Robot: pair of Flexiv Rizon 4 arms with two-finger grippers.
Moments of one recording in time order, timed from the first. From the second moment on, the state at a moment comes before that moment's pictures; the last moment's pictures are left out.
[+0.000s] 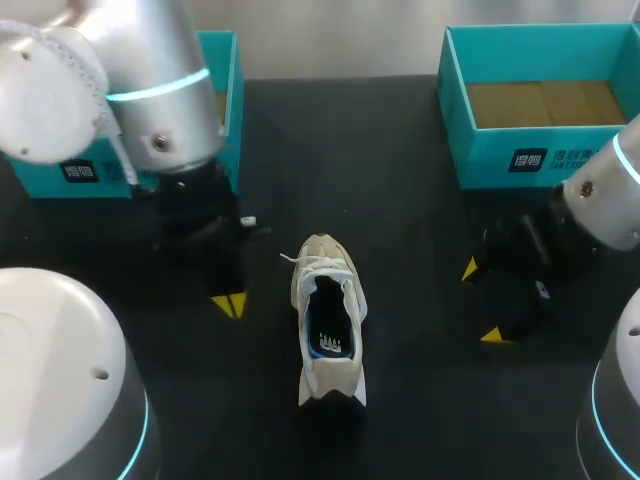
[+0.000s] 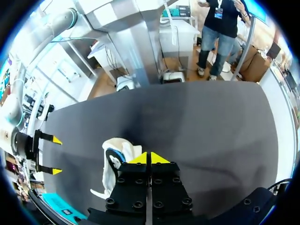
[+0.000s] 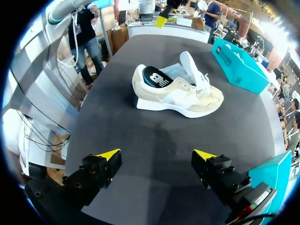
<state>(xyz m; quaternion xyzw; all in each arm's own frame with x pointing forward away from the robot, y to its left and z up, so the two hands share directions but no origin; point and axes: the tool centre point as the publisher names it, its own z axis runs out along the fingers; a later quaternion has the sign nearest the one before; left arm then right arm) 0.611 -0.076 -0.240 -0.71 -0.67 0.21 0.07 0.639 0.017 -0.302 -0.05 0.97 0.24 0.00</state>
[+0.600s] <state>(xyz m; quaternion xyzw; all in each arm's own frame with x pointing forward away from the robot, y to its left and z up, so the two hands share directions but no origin) 0.616 -0.115 -0.254 -0.76 -0.62 0.17 0.05 0.639 0.017 -0.302 -0.05 0.97 0.24 0.00</state>
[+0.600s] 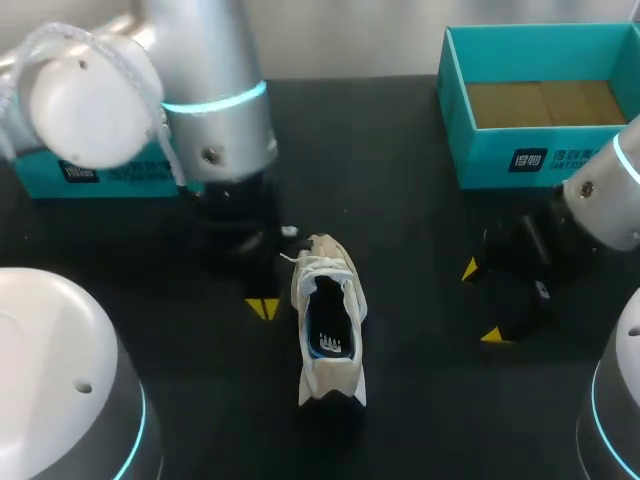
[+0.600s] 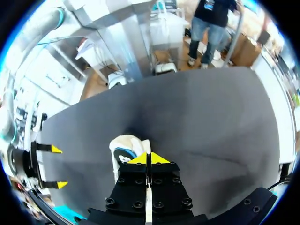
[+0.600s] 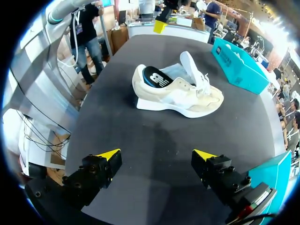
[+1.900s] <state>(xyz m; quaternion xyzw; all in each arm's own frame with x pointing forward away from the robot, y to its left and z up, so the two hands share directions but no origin) 0.635 -0.165 -0.338 -0.79 -0.60 0.08 0.07 0.639 0.017 -0.302 -0.05 0.97 0.24 0.00</state>
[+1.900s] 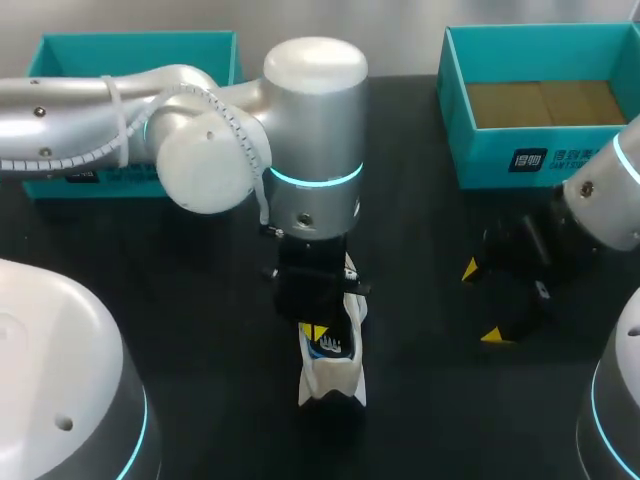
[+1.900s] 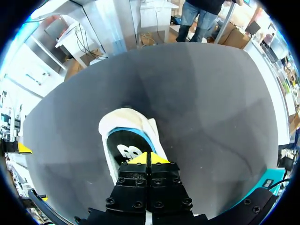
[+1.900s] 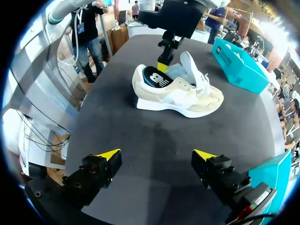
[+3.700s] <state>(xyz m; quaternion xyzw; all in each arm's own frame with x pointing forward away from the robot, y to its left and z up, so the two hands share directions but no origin) 0.607 -0.185 -0.386 -0.72 -0.68 0.11 0.04 0.639 0.017 -0.302 -0.05 0.97 0.24 0.00</state>
